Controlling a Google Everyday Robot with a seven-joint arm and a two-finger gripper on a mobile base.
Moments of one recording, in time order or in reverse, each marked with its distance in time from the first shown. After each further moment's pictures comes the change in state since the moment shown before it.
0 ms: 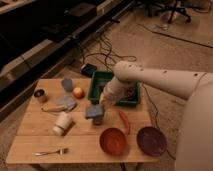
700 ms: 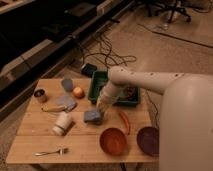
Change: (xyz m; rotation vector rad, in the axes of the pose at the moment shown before) arm -0.014 -0.009 0.052 0.021 0.057 -0.024
